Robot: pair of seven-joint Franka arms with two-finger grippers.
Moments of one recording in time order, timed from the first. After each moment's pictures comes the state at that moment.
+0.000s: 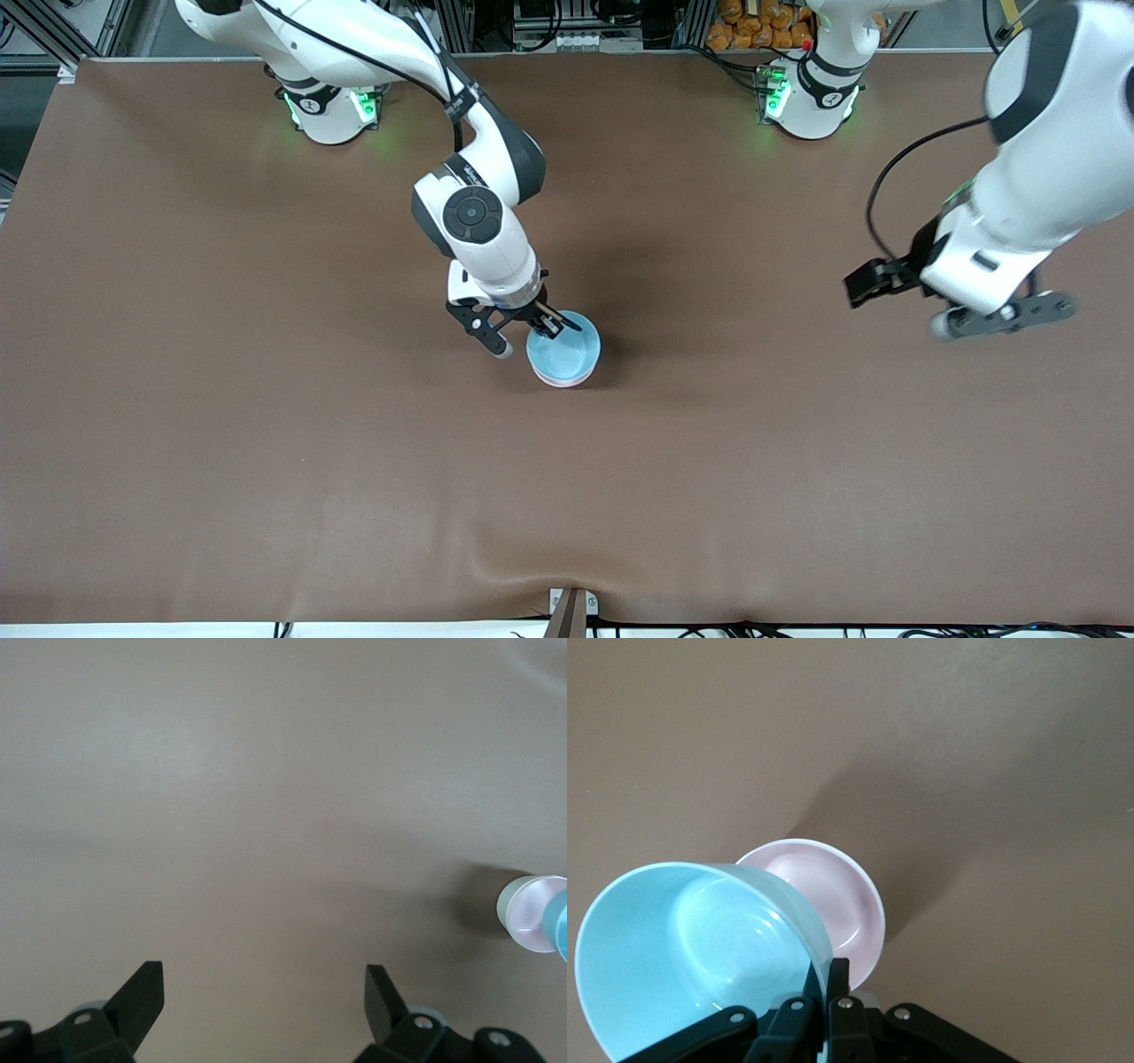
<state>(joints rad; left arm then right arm) 0.08 0.16 -0.33 -1.49 0.04 1.64 -0.43 0.67 0.59 0.03 -1.61 0.09 2.35 1.41</state>
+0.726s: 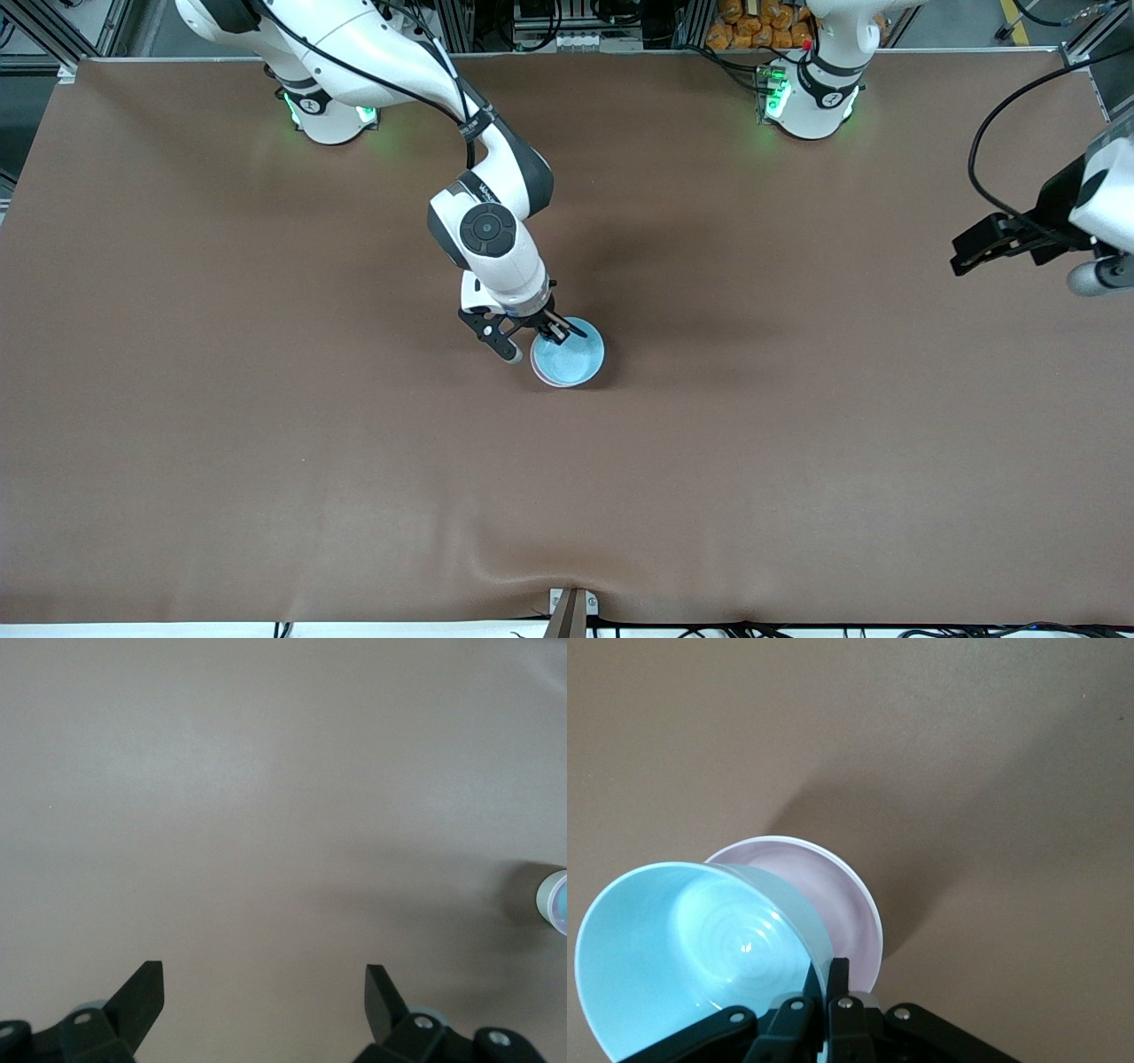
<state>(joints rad) 0.21 0.10 -0.33 -1.43 0.04 1.55 -0.25 0.68 0.65 0.03 -1.61 0.09 2.38 1.41</state>
